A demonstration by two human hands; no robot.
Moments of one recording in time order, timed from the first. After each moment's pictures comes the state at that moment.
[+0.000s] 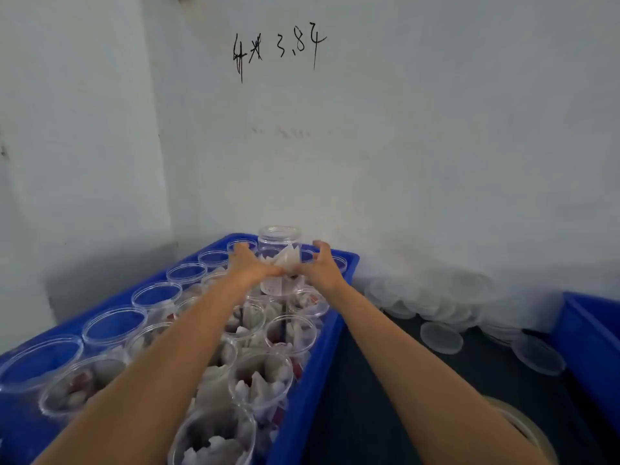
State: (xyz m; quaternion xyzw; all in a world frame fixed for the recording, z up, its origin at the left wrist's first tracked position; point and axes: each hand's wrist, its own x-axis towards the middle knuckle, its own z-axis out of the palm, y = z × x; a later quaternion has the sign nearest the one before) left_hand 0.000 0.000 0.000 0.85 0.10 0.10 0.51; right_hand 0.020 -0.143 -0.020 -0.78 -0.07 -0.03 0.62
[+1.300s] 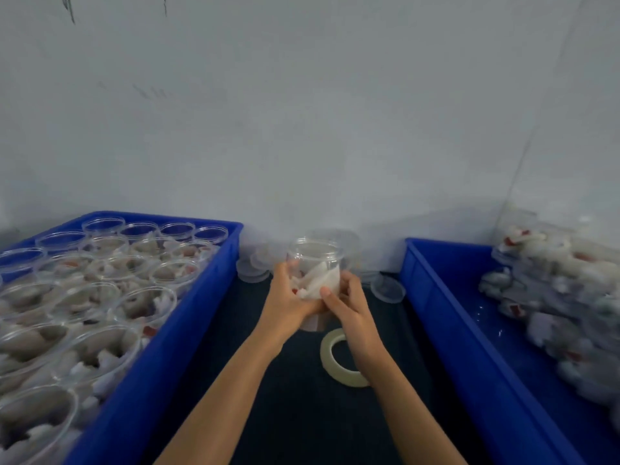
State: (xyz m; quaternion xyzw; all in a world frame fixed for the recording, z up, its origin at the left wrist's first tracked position) left_hand -0.123 -0.237 -0.068 0.72 -0.19 -0.02 0.66; right_hand -0.173 -0.357 -0.080 -0.68 -0.05 -0.19 0.70
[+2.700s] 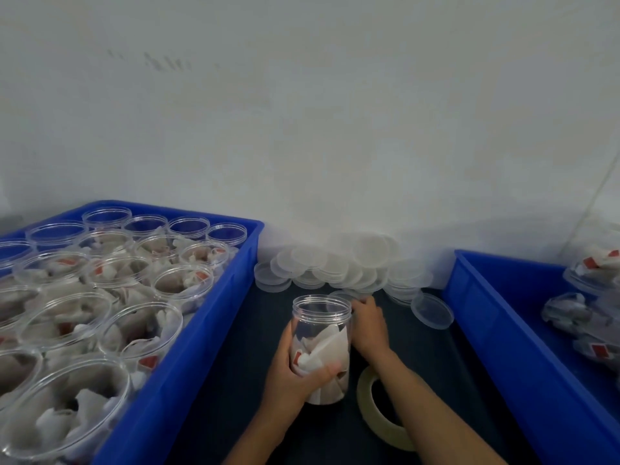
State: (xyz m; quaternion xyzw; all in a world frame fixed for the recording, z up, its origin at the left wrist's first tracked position) left_hand -0.071 -0.221 -0.183 0.68 -0.12 -0.04 0.73; right_hand -0.001 -0.401 -0.174 -0.96 0.11 -0.15 0.22
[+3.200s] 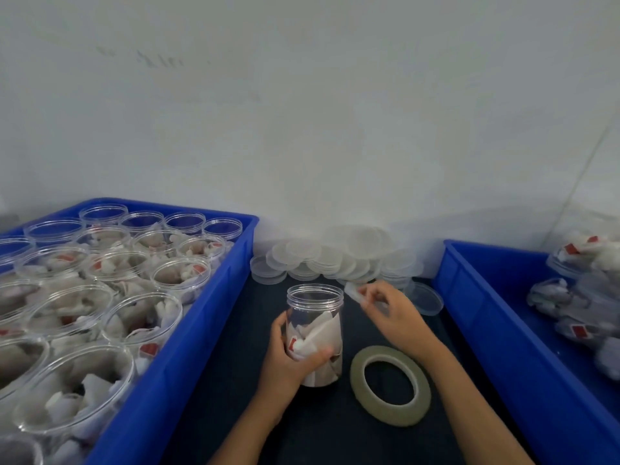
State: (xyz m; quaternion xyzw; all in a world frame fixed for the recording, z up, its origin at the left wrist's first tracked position) left_hand -0.078 -0.216 -0.181 0.68 -0.12 -0.05 0.73; right_hand -0.086 -0.420 -0.111 -0.89 -0.05 -0.16 0.42
